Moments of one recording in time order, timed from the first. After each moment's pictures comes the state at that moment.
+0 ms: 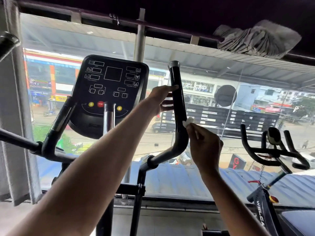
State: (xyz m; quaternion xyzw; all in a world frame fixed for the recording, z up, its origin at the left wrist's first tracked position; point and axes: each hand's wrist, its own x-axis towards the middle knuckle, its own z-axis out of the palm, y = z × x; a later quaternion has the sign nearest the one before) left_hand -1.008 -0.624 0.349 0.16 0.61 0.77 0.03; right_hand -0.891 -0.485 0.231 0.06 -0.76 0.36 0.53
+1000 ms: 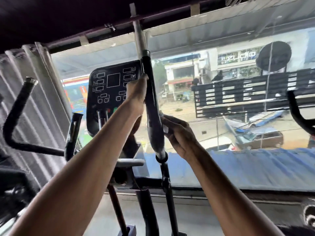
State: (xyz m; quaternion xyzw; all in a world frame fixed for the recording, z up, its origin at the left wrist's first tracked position) left_hand -0.991 -0.568 0.352 -0.02 0.70 0.67 -0.24; right_hand -0.967 -0.452 0.220 0.21 -0.38 0.90 -0.05
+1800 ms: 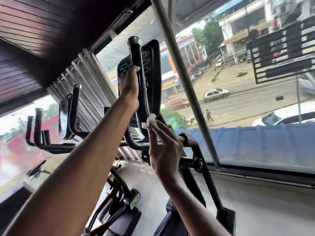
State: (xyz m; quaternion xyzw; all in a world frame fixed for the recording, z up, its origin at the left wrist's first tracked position) left_hand -0.988 -0.535 0.348 -0.12 0.73 0.57 -0.35; right_hand -0.909 -0.477 0.161 0.17 -0.51 0.75 0.37
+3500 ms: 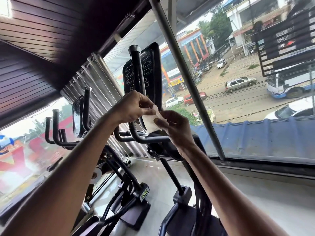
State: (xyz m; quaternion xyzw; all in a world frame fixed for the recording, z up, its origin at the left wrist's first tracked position) left_hand -0.879 -0.500 0.346 0.01 0.99 0.06 -0.12; right_hand -0.931 -0.400 0.182 0.26 -0.40 0.88 -0.03
